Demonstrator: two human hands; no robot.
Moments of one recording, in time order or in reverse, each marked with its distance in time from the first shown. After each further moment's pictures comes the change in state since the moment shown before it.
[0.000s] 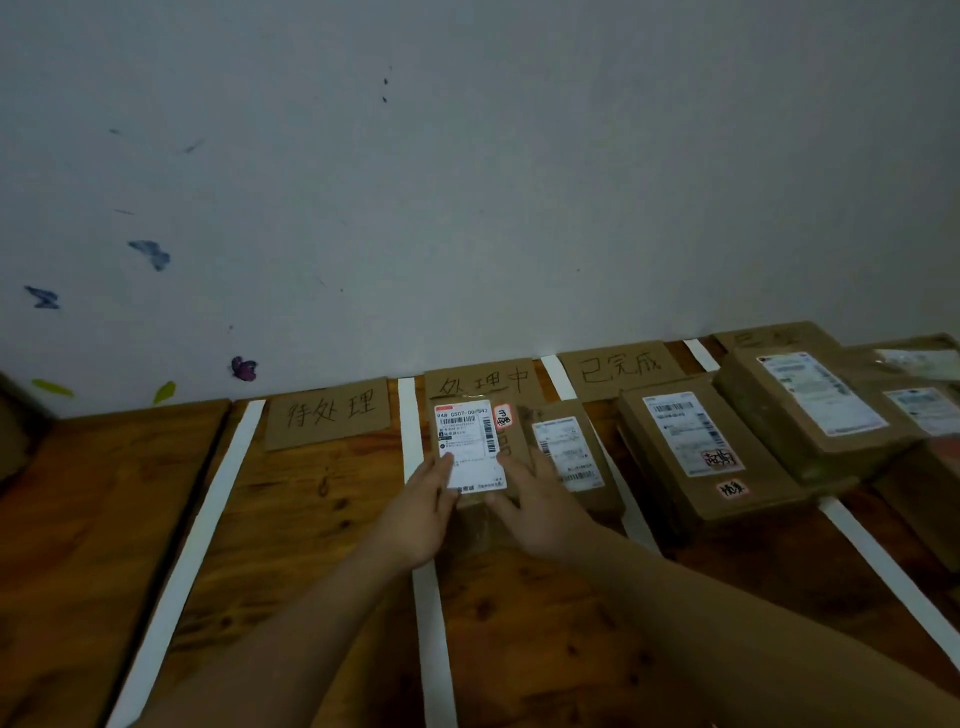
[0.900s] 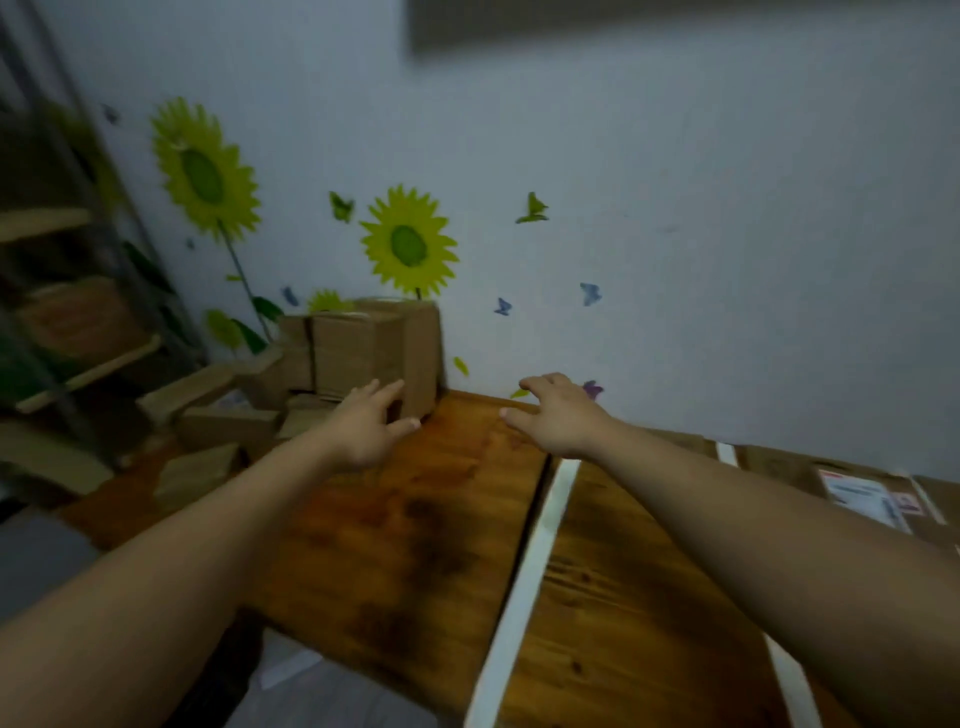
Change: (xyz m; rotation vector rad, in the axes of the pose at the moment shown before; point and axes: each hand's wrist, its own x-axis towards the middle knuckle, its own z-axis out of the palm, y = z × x) left_hand -0.279 -0.267 -0.351 0.233 0.408 -0.395; right_hand -0.022 -0.421 0.146 -0.288 -0.137 -0.468
